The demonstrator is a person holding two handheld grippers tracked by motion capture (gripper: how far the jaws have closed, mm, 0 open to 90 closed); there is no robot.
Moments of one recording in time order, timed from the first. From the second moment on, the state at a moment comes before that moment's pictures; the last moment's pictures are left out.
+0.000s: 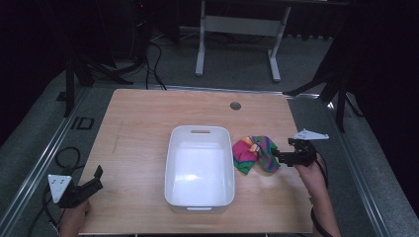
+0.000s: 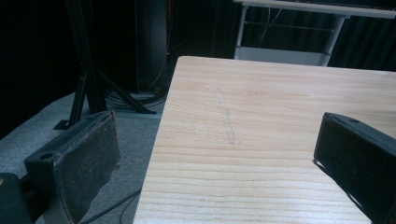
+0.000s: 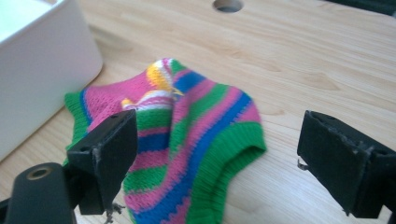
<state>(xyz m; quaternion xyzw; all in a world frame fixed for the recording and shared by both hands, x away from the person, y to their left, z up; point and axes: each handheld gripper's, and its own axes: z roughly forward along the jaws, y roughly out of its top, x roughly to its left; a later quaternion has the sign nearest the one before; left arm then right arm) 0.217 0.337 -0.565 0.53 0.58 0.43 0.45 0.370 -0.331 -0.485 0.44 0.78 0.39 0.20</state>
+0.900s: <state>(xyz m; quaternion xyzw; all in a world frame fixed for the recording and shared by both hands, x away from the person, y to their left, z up) 0.217 0.336 -0.565 0.53 0.58 0.43 0.45 0.296 -0.394 -0.548 0.52 0.69 0.41 0.31</state>
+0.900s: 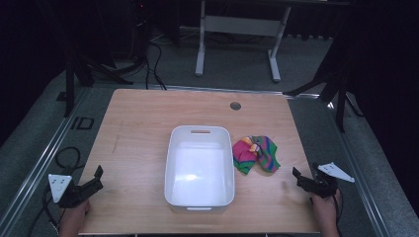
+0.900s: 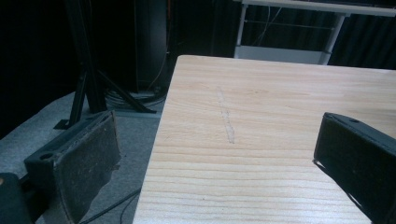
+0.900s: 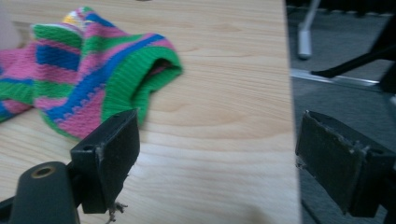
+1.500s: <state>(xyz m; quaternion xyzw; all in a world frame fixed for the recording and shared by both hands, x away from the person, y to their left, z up) 0.217 0.336 -0.565 0.53 0.58 0.43 0.45 0.271 -0.403 -0.556 0.53 0.65 0.42 0.36</state>
